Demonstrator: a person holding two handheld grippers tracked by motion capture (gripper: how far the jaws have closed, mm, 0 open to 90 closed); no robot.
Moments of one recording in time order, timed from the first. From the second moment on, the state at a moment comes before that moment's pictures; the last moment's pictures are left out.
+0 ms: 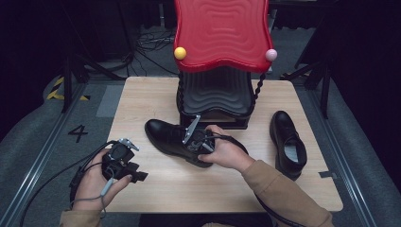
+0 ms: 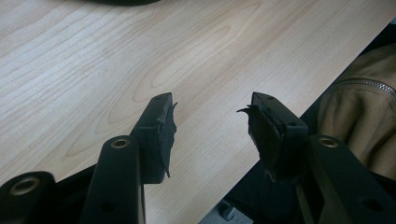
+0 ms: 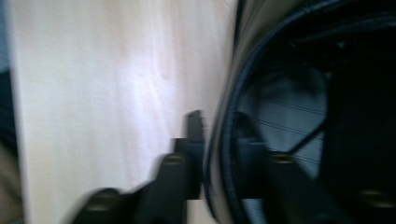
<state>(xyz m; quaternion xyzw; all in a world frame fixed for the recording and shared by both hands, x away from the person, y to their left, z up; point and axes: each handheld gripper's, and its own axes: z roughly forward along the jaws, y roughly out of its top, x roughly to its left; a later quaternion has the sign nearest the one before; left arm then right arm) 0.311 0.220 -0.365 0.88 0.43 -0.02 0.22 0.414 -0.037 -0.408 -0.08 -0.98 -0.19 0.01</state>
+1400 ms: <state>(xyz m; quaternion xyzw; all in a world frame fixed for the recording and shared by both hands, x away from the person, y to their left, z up) 0.361 0.185 -0.351 0.89 0.37 -0.02 0.25 0.329 -0.151 -0.391 -0.20 -0.95 -0.22 -0.05</state>
